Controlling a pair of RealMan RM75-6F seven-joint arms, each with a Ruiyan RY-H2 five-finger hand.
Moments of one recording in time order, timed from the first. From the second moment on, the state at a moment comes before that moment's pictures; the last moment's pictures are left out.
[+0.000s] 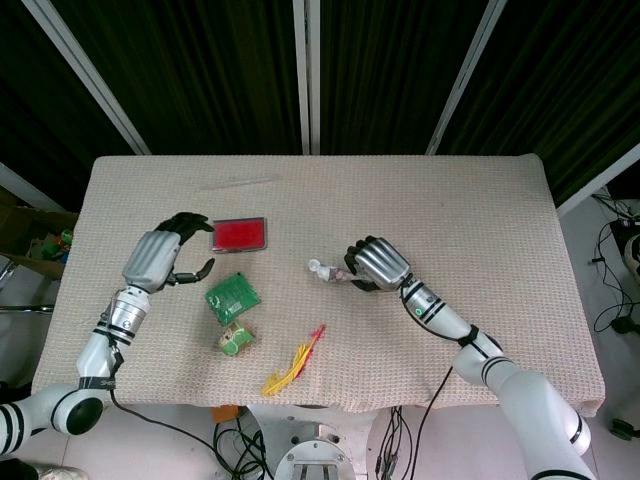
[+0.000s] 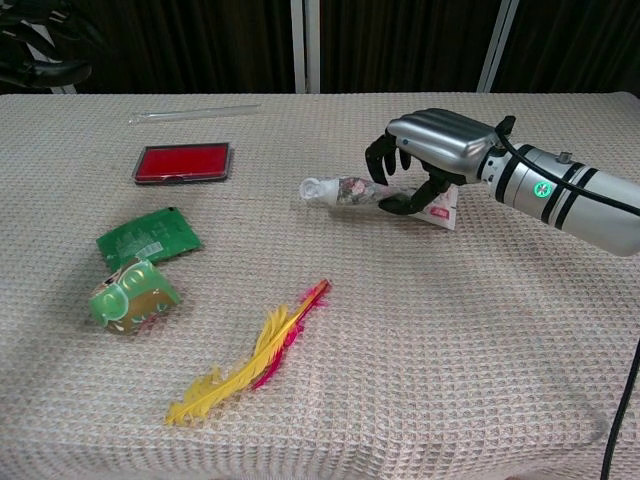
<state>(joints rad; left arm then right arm) -0.58 -1.23 -0.19 -1.72 1.19 1.10 0.01 0.88 -1.94 -0.03 -0.50 -1.63 1.12 0.46</state>
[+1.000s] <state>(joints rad) -0.29 -1.14 -0.06 -1.51 1.30 1.41 0.01 0.42 -1.13 0.00 -1.56 -1.35 1.33 0.03</state>
